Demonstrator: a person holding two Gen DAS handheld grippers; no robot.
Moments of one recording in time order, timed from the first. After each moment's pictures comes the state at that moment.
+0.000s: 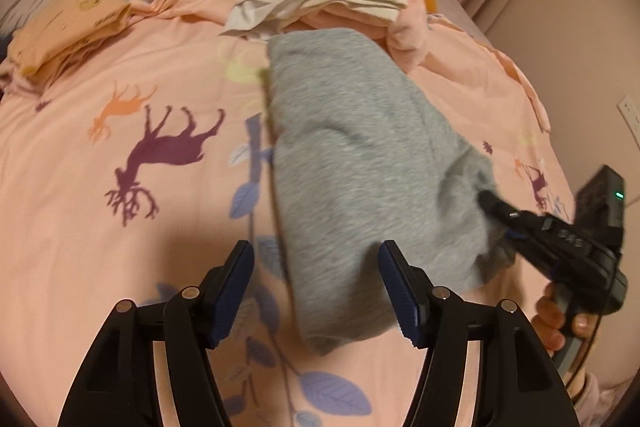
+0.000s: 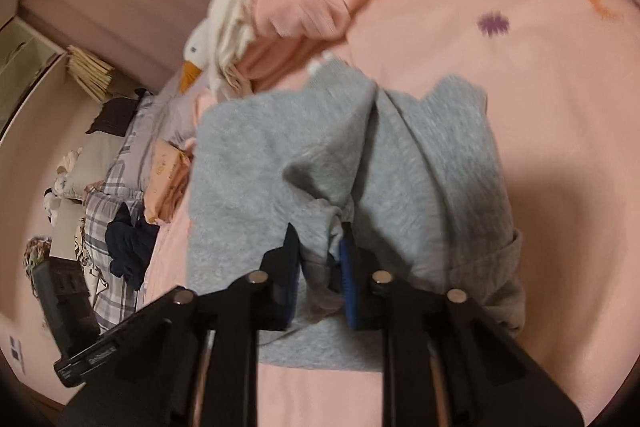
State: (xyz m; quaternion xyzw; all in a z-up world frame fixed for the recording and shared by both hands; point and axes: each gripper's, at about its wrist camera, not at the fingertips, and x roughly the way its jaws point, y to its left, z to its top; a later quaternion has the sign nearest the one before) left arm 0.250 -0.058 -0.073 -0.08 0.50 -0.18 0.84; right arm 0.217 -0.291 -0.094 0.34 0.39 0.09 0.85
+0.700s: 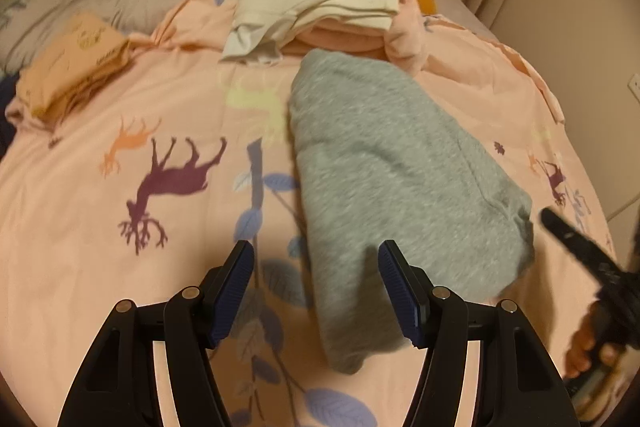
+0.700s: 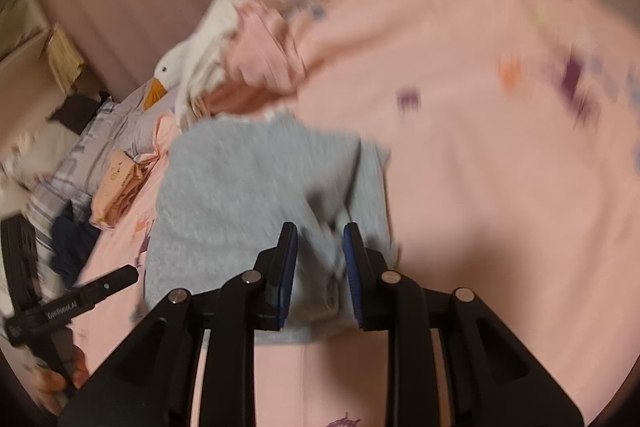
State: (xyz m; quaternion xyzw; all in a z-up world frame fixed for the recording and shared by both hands) left arm 0.248 -0.080 -0.062 -0.03 0.47 -0.16 0.87; right arm 0.171 -0.299 -0.058 0.21 0.34 -0.01 0.92
